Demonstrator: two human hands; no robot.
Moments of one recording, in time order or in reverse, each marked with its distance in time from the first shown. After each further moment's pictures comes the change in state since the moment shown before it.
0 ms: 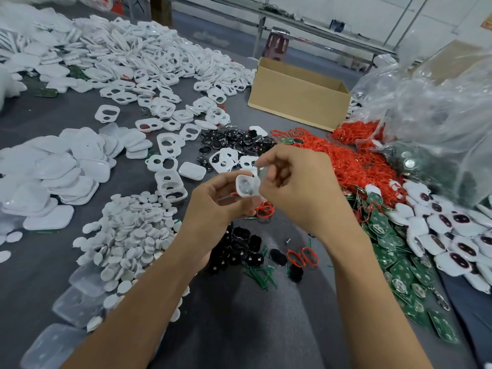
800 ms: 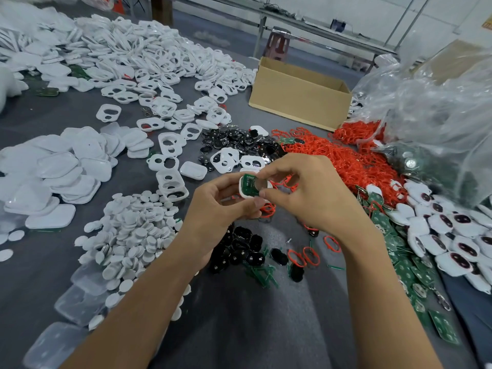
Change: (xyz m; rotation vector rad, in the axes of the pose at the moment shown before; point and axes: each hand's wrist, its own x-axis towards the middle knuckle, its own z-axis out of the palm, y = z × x) left_hand 0.000 0.000 -0.001 -0.051 -0.051 -0.010; right_hand 0.001 0.017 -0.010 -0.170 -0.126 -0.113
